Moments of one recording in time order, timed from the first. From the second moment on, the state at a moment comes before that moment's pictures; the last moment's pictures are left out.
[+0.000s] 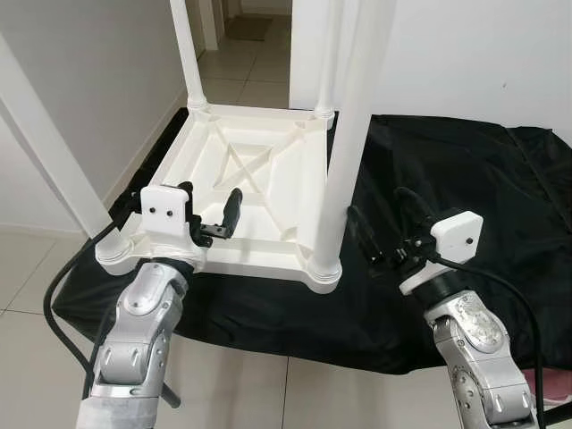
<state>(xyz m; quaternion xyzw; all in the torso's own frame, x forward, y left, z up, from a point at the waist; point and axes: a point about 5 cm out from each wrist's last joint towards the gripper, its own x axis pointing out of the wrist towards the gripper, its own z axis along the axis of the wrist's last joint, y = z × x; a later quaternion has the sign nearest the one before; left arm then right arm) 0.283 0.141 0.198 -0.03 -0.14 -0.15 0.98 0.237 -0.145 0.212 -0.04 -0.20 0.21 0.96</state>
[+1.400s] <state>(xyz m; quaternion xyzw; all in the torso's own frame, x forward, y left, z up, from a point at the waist) 0.271 0.123 0.183 -0.01 -0.11 -0.20 0.97 0.283 -0.084 0.231 -0.03 -0.21 0.20 0.96</state>
